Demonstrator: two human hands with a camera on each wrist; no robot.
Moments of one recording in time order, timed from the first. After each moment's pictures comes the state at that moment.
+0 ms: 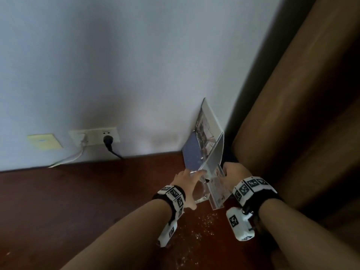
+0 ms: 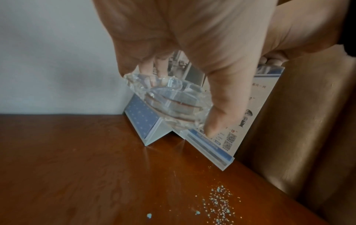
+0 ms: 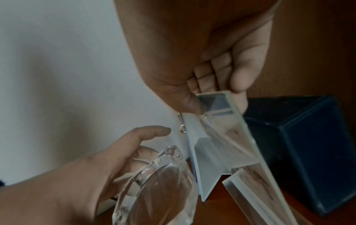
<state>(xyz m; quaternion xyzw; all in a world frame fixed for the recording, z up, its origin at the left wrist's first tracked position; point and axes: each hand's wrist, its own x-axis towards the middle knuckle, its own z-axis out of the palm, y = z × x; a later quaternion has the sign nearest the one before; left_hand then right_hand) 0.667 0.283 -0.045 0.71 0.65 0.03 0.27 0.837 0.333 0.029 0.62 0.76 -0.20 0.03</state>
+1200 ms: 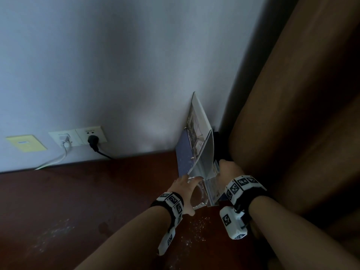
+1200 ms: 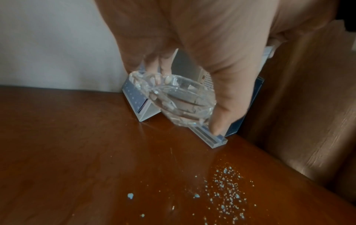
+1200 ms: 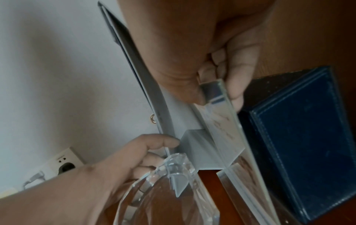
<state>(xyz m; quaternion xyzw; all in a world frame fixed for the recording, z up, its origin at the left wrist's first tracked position) 0.695 0.311 -0.094 0.69 0.66 0.00 0.30 0.855 0.393 -0.032 0.61 0.78 -0.15 0.05</state>
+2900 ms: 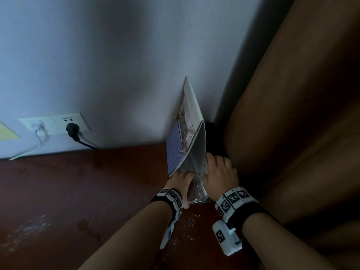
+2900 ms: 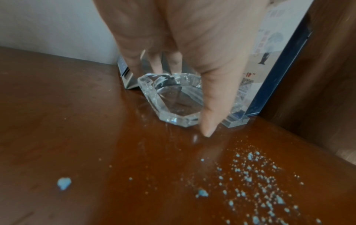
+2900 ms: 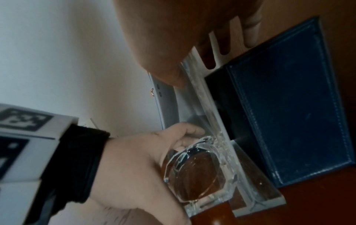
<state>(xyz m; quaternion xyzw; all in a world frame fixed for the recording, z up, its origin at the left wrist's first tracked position) 0.720 0.344 -0.128 0.68 0.67 -0.02 0.29 0.862 0.376 -0.075 0.57 0.82 -0.05 -0.03</state>
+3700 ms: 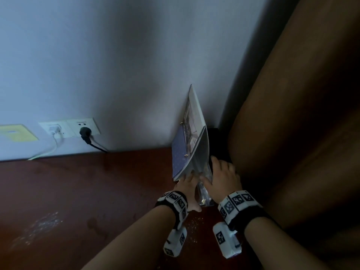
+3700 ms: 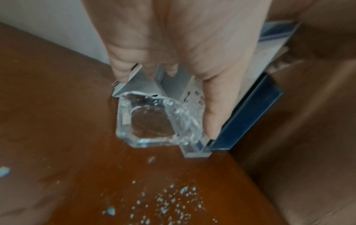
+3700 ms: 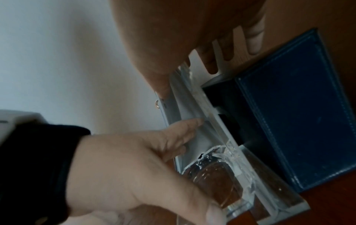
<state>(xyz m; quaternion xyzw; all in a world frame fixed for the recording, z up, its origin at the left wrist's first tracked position) 0.729 0.338 -0.124 0.65 0.68 0.00 0.34 0.864 0.372 -0.064 0.58 0.81 -0.10 -0.04</state>
